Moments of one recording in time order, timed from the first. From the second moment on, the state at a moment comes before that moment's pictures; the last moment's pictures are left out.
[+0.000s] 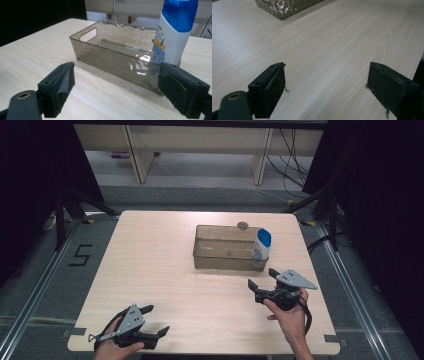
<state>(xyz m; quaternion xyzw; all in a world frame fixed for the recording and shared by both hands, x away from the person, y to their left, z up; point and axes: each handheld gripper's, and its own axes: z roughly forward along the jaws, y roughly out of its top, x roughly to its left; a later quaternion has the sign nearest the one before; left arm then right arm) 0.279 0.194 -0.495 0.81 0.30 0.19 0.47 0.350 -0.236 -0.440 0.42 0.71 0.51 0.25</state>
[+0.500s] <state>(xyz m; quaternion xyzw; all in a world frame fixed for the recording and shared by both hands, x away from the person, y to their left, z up) 0.278 0.194 -0.495 0.81 0.30 0.19 0.47 0.341 -0.237 -0.448 0.42 0.72 0.50 0.25</state>
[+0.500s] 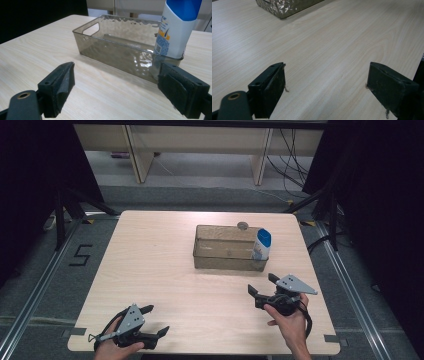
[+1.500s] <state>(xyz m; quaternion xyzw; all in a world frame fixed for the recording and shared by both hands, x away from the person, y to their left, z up) 0.278 0.194 -0.495 0.81 0.30 0.19 0.47 0.313 -0.241 -0.456 0.42 0.72 0.50 0.23</state>
